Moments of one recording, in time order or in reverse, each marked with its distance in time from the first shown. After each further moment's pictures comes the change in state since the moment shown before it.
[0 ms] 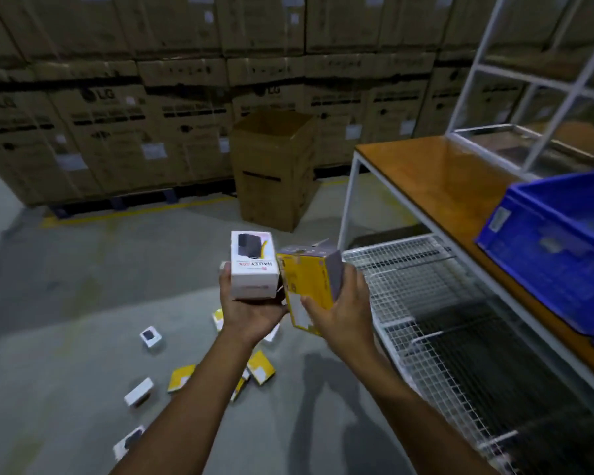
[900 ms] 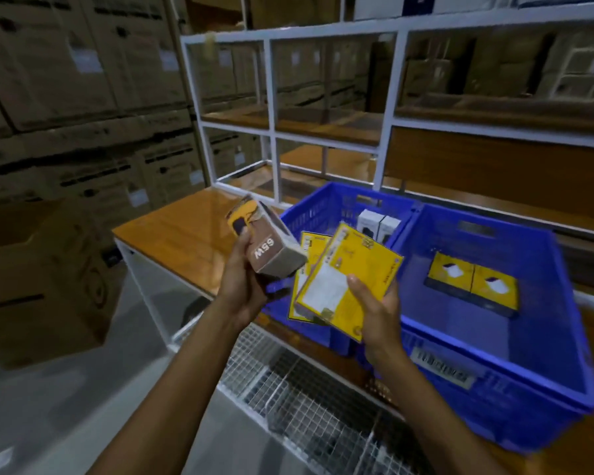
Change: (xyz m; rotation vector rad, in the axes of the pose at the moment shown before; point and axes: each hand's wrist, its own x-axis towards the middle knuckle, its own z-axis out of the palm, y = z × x) left_hand 0.216 -0.320 0.359 0.579 -0.542 -0.354; right_hand 0.094 0.234 -0.377 0.642 0.823 0.383
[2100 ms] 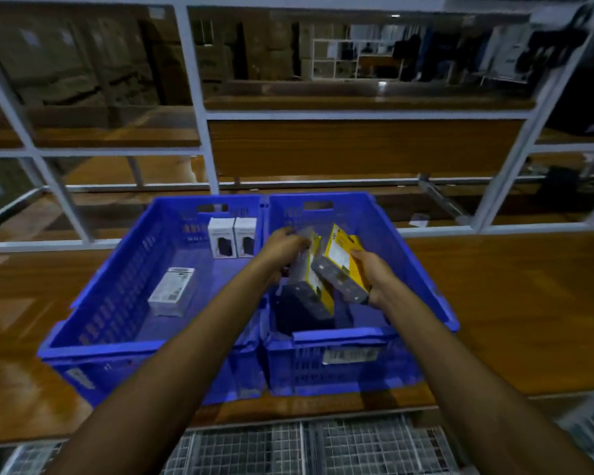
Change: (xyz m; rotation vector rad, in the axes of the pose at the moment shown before) left_hand 0.161 -0.115 0.197 0.826 -0.439 -0.240; right_hand 0.129 -0.021 -0.171 -0.083 0.558 0.459
